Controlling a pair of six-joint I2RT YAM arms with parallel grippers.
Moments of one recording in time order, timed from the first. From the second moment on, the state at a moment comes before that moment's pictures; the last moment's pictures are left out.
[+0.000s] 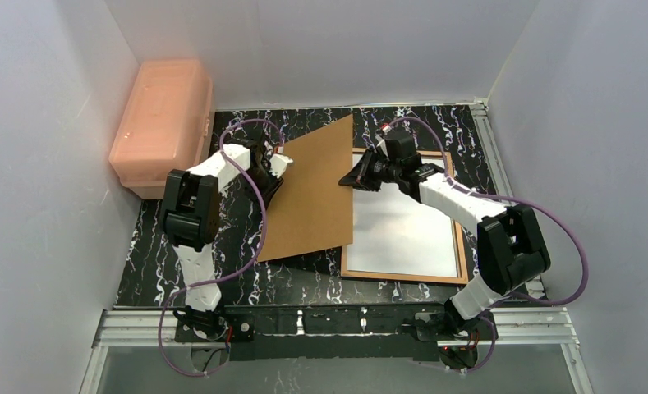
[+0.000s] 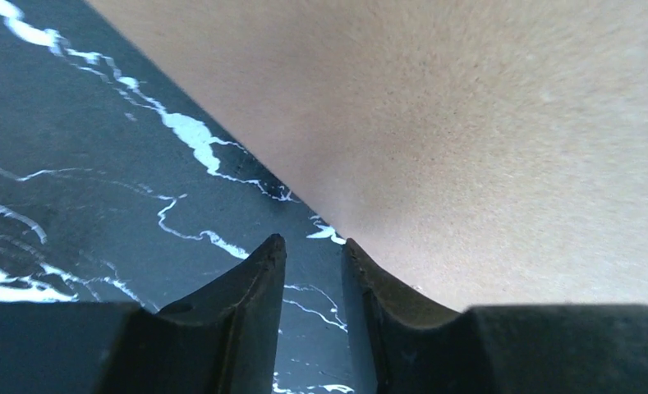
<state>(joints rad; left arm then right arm) -0.26 1.97 1.41 -0.88 0.16 0.47 0.49 1.58 1.05 -0.05 -0.47 0.89</state>
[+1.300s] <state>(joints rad) -0.17 1.34 2.14 -1.18 0.45 -0.15 1.36 1.74 1.73 -0.21 0.88 0.08</state>
